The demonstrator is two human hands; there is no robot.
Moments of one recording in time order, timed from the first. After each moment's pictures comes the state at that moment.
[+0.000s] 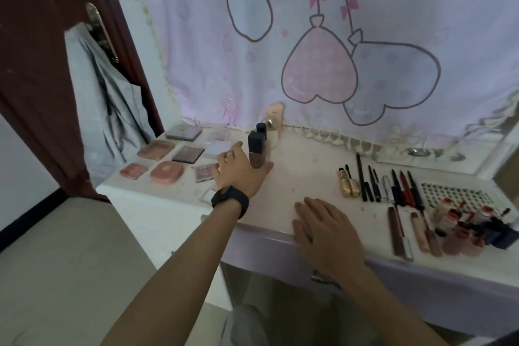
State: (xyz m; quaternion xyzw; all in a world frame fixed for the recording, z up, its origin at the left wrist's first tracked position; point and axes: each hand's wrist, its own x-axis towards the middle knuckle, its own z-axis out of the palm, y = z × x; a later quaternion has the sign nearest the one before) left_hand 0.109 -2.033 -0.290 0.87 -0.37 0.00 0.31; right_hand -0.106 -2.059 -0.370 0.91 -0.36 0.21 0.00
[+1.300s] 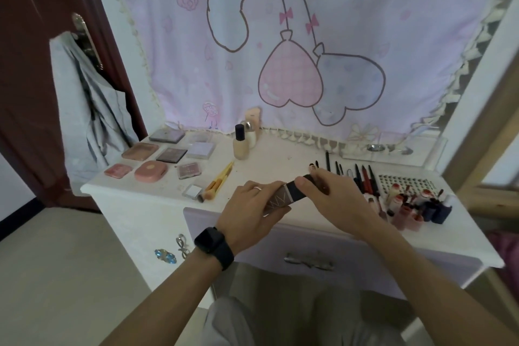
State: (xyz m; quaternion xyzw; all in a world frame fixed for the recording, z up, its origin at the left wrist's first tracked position) left_hand 0.008 -1.948 -0.286 0.67 -0.68 0.06 0.30; right_hand -0.170 -2.061 -0.262 0.86 -0.32 0.30 -0.27
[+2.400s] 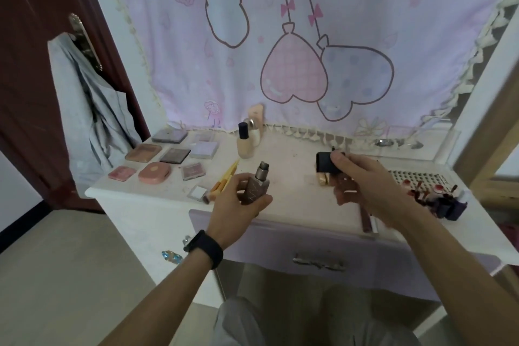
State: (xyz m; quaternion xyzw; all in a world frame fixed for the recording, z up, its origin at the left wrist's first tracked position) left_hand 0.043 -1.949 -0.306 0.65 -0.45 -0.21 0.57; right_hand -0.186 -2.085 -0.243 0.64 -0.28 0.33 -0.64
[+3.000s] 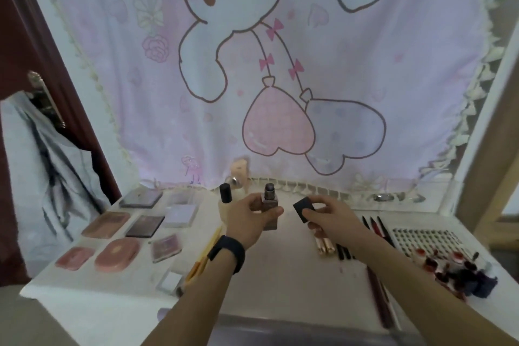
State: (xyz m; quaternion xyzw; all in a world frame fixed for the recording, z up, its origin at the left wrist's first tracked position) left_hand 0.074 -2.105 -0.275 0.66 -0.44 -0.26 0.55; right_hand -0.111 -2.177 -0.266 0.67 -0.44 0.30 -0.52
